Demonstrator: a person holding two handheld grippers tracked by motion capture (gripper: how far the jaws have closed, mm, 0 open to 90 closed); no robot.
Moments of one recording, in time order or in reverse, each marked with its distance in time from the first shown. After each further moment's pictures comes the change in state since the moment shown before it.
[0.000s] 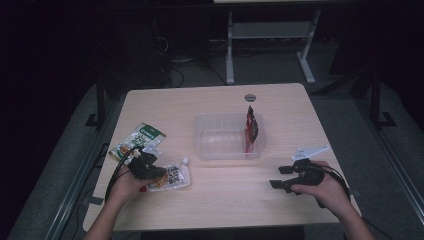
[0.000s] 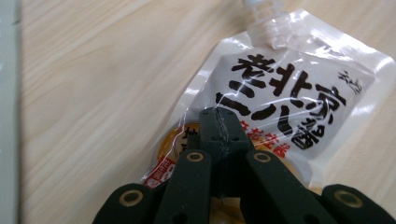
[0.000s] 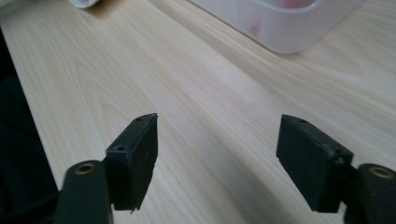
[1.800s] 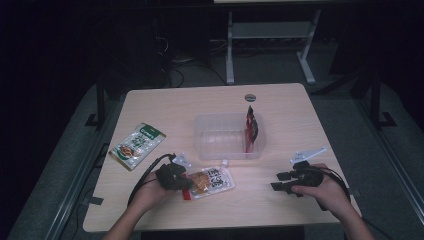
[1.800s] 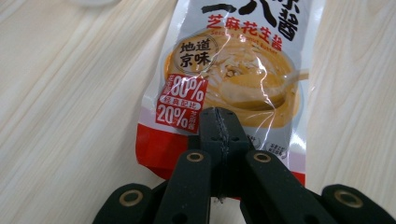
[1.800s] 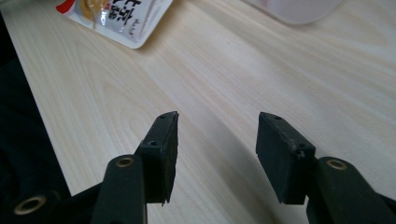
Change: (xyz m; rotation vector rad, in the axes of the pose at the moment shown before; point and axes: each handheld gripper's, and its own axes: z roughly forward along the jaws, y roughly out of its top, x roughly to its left) left arm -0.072 0.035 0.029 0.018 -0.142 0.170; right arm -0.001 -0.006 0.005 0.070 0.028 0.023
